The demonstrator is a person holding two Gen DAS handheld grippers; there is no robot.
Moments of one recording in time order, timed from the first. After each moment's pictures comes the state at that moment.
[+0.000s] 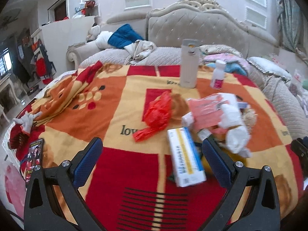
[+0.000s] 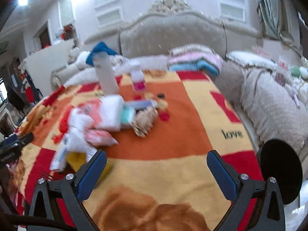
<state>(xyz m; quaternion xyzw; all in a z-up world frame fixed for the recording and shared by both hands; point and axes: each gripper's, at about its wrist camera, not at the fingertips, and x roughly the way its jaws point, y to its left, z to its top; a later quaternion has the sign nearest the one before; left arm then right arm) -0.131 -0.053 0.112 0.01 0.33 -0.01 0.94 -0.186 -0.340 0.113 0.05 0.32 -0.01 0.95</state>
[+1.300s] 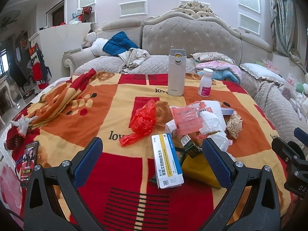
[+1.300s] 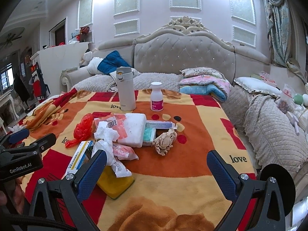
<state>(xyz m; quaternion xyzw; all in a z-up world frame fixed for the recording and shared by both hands) -0.140 -0.078 0.122 0.01 0.31 -0.02 0.95 -0.190 -0.301 0.130 0.00 0.28 0.00 0.96</state>
